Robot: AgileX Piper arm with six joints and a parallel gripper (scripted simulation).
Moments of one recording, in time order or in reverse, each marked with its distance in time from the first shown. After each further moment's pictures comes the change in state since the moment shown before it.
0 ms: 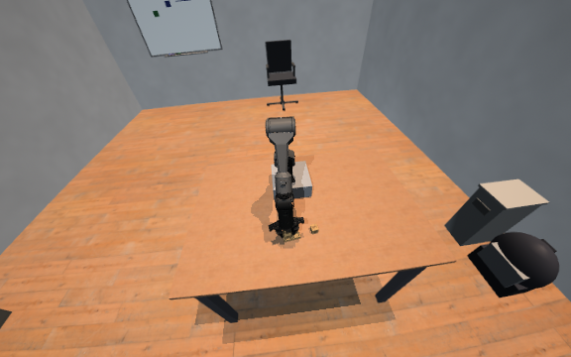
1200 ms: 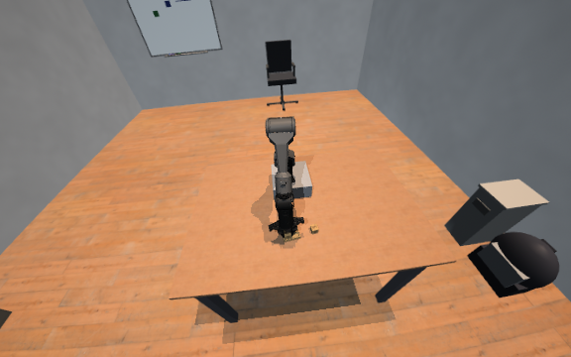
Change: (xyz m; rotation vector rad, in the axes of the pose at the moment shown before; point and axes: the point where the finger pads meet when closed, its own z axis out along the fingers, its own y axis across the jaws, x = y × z) arm 0.000 0.000 0.000 0.000 0.000 0.000
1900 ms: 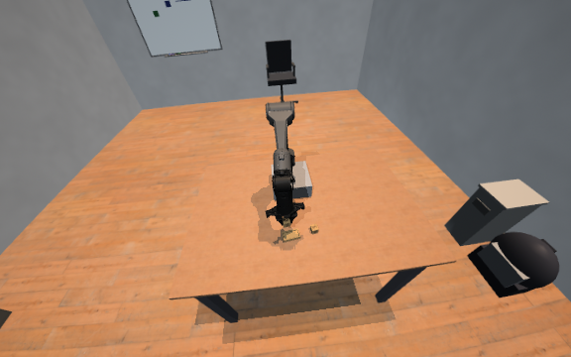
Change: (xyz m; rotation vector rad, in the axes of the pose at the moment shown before) arm 0.001 0.000 -0.093 0.001 0.001 0.000
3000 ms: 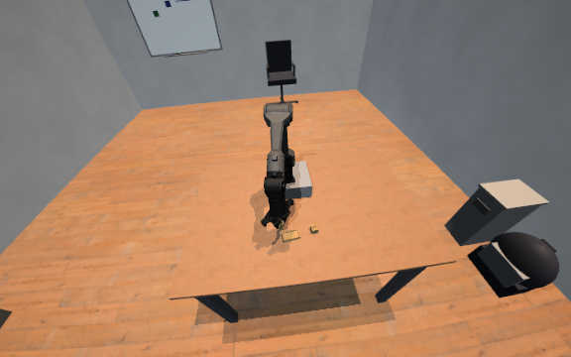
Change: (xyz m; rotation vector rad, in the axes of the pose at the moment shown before) arm -0.003 -0.028 -0.003 0.007 0.007 -0.514
